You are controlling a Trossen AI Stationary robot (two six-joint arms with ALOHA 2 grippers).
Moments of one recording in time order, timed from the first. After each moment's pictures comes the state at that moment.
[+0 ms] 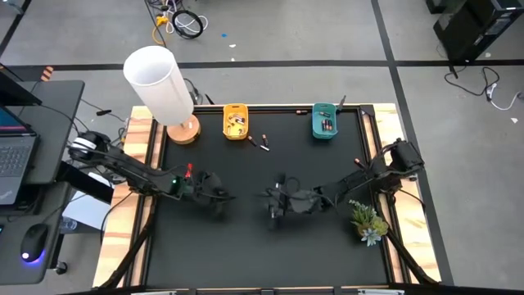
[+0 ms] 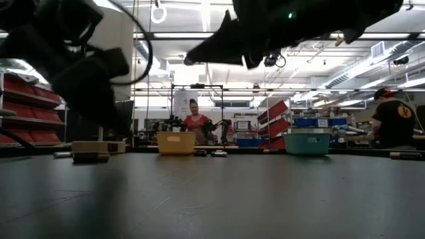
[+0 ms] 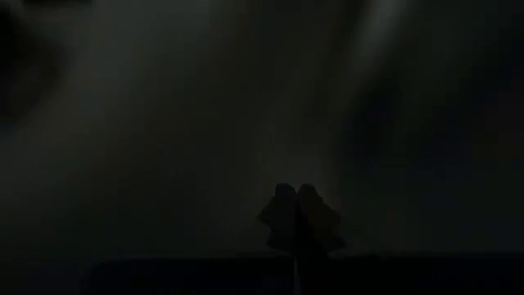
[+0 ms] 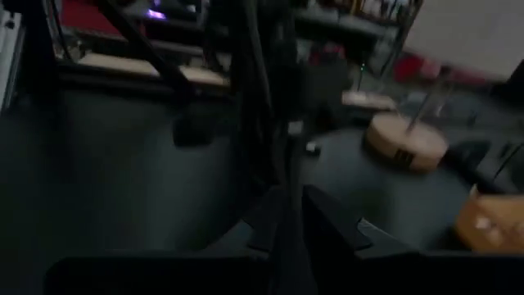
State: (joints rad) left arm -0.31 1.31 0.42 0.07 -0.44 -0.58; right arm 0.32 1.82 0.91 0.65 0.51 -0.06
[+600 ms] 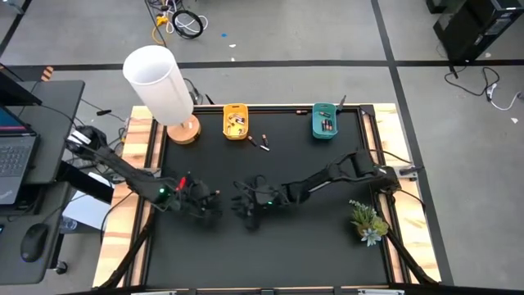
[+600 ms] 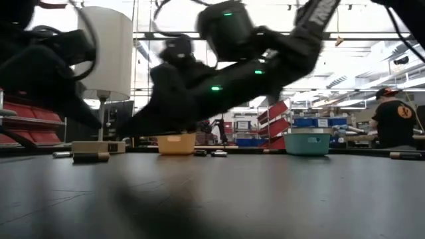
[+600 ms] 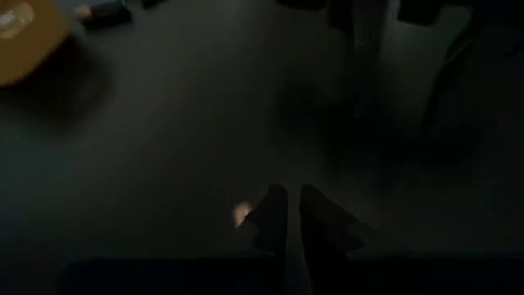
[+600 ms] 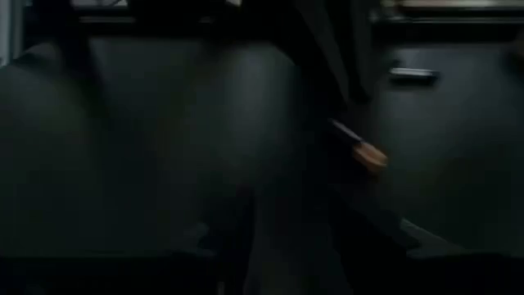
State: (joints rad) left arm -0.56 1.19 0.42 -0.19 -0.69 -0.73; right arm 0.16 2.23 1.22 0.63 0.13 0.08
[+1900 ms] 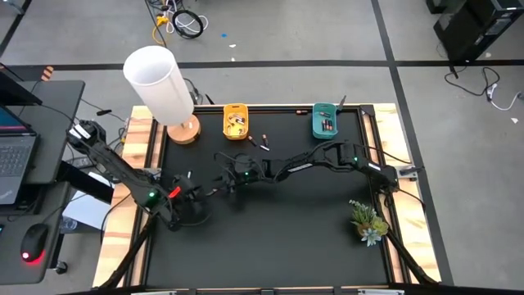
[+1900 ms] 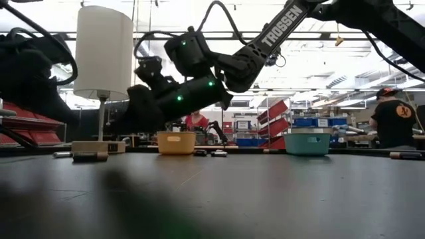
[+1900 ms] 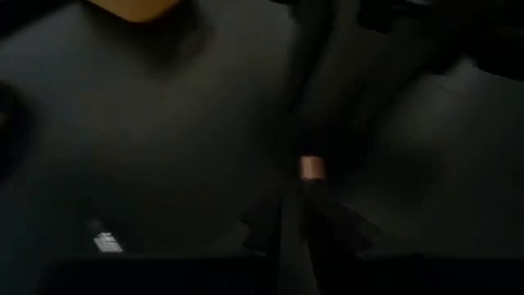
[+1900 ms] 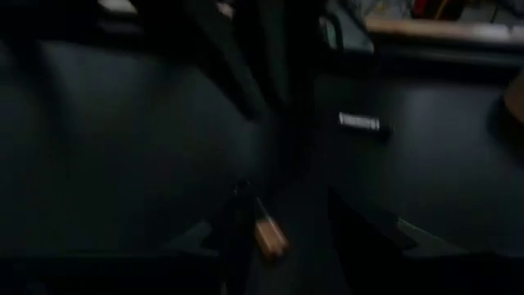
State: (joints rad) left arm -0.73 1.11 0.42 -0.62 -0.87 -1.28; right arm -0.05 2.39 1.58 0.43 -0.15 -0.08
